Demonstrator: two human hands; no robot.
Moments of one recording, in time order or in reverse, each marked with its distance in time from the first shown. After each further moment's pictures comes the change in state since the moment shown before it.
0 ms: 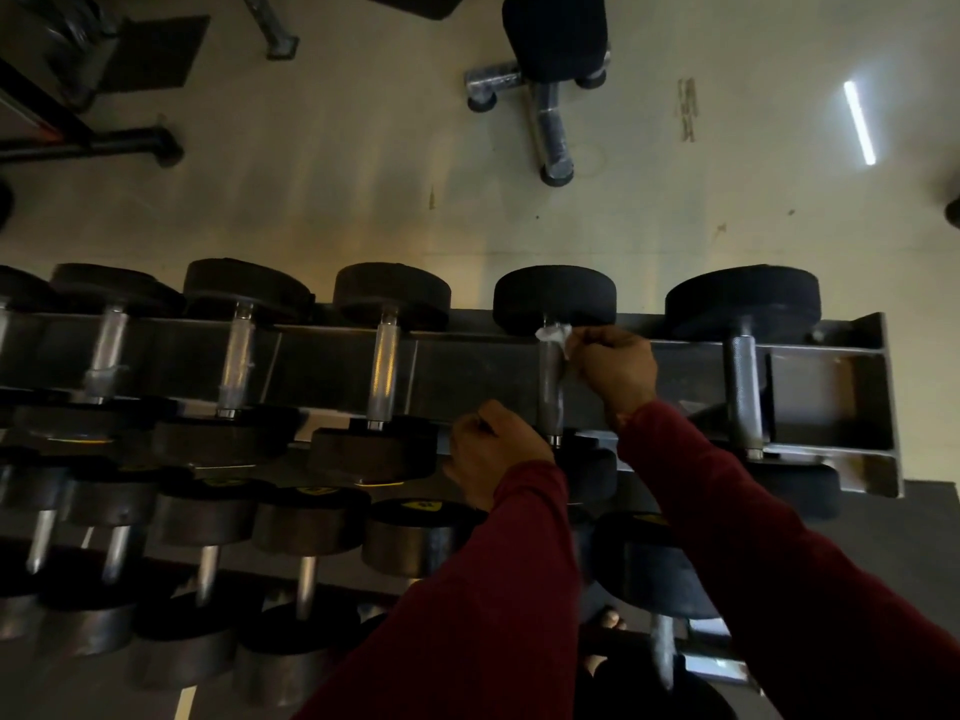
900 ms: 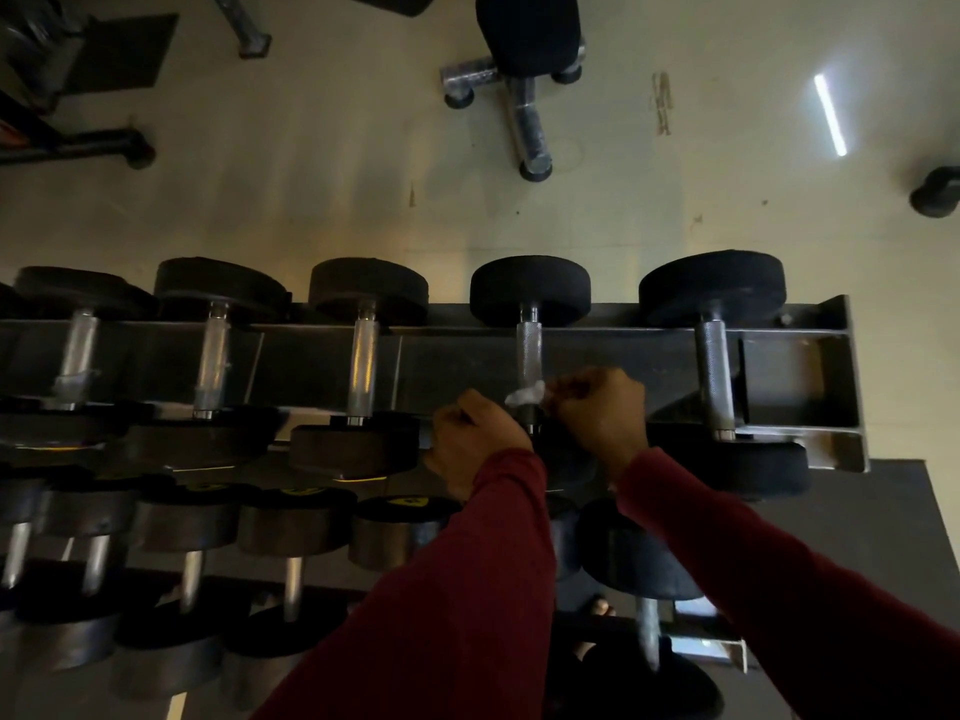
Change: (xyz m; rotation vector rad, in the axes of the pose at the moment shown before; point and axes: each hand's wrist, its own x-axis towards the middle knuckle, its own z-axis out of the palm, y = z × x) left_hand -0.002 0.002 -0.002 0.007 0.015 0.024; right_hand -0.048 0.022 -0.023 -0.403 -0.104 -0.176
